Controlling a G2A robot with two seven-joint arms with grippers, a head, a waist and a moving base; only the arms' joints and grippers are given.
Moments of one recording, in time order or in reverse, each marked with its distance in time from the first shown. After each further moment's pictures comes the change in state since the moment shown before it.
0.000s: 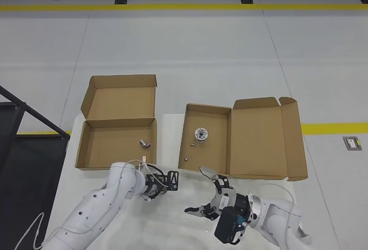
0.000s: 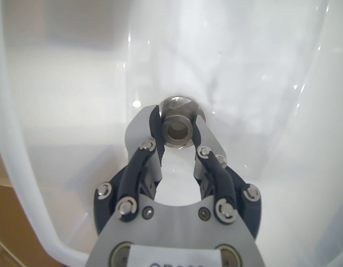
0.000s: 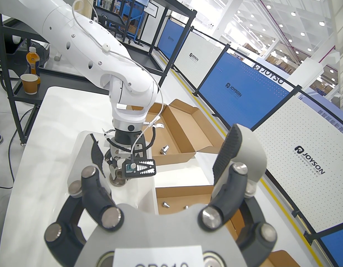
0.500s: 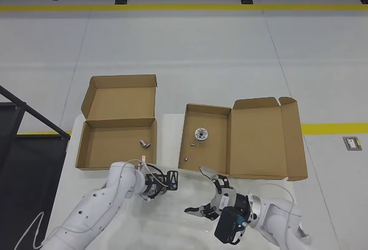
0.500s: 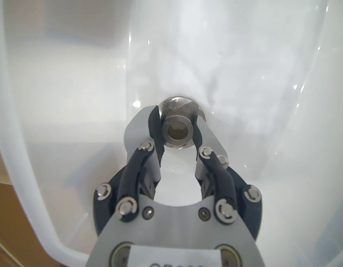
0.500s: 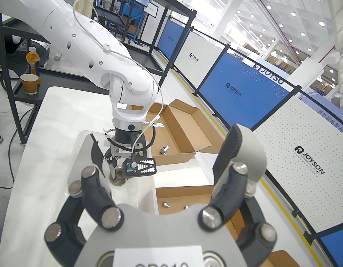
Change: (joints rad) left arm -0.014 -0.005 0.021 0.029 -0.011 0.006 -0.012; right arm 0.000 0.000 0.000 0.000 0.000 0.000 0.000
